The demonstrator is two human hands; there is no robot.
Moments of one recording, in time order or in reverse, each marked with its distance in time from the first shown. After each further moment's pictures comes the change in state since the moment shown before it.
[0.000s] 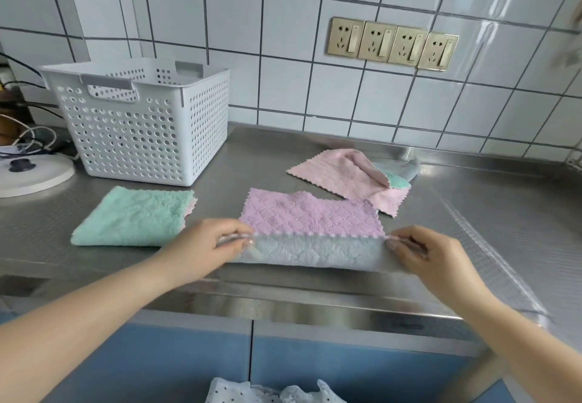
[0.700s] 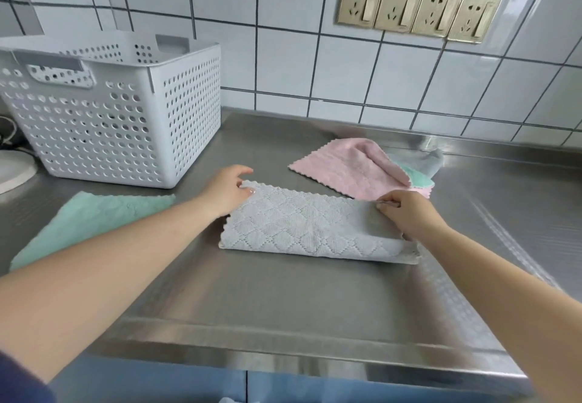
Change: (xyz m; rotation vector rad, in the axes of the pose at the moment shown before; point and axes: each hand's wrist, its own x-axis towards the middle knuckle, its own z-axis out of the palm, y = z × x) left_hand 0.158 -0.071 0.029 -0.039 0.082 -0.431; right_hand 0.146 0.062 0.060 -0.106 -0.183 0.439
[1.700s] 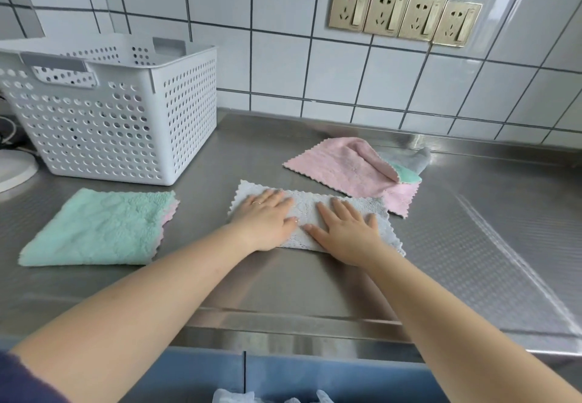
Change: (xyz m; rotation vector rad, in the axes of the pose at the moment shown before) left_hand -0.053 0.039 0.050 0.718 -0.265 0.257; right_hand -0.053 -0.047 0.066 -0.575 -0.220 -0.195
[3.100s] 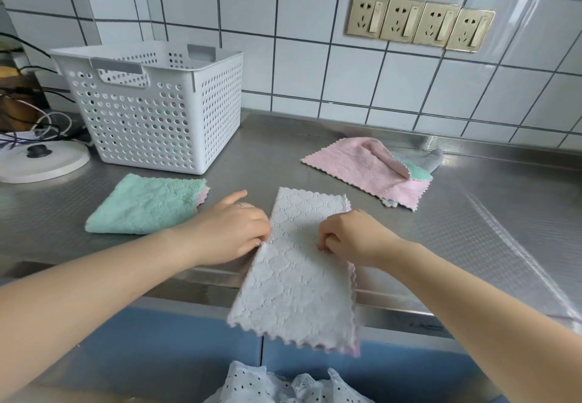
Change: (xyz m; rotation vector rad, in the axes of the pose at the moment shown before) left_hand -0.112 -0.053 -0.021 0.183 0.295 0.468; right_hand -0.055 -0.016 -0.031 0.044 0.068 -0.521
